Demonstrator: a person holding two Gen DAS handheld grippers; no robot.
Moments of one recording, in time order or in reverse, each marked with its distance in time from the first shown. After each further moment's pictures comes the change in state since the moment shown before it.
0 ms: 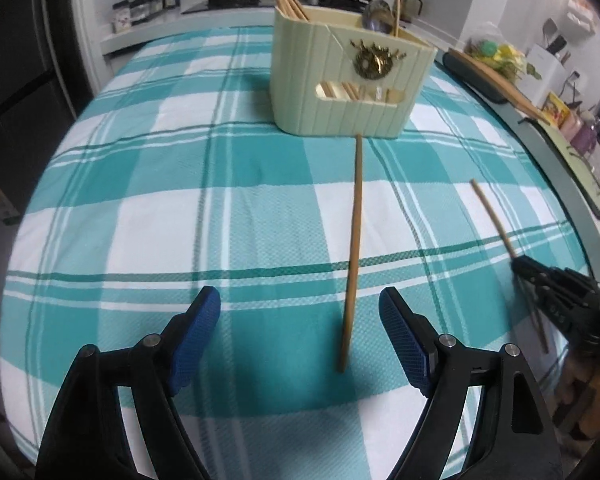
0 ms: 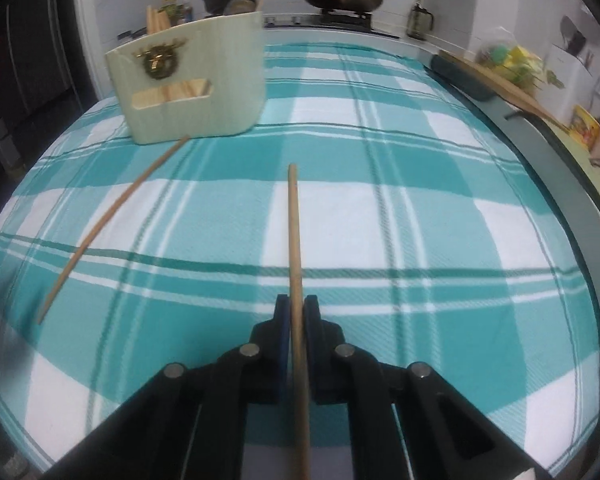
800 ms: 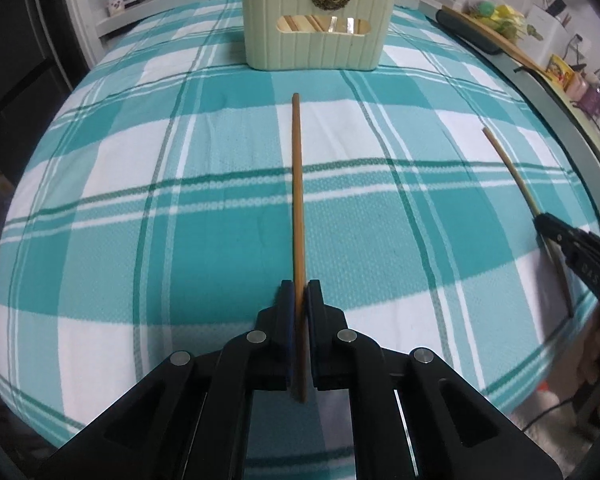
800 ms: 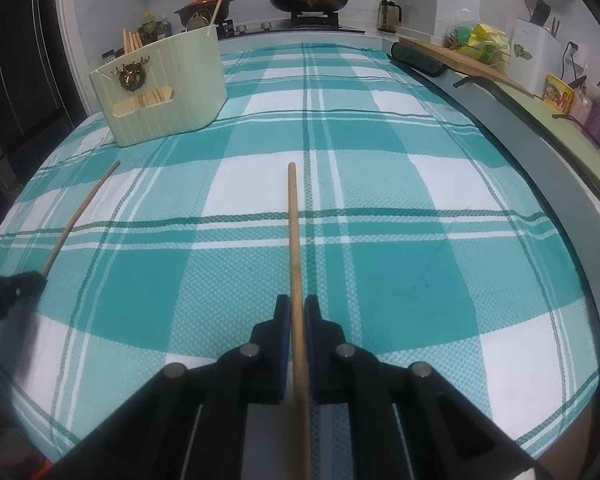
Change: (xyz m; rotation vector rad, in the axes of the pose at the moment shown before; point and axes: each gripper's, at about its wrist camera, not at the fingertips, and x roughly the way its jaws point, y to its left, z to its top) left arm -0.009 -0.038 -0.061 0.021 0.089 0.046; right arm -0.026 -0.041 -0.036 0.064 -0.022 0.012
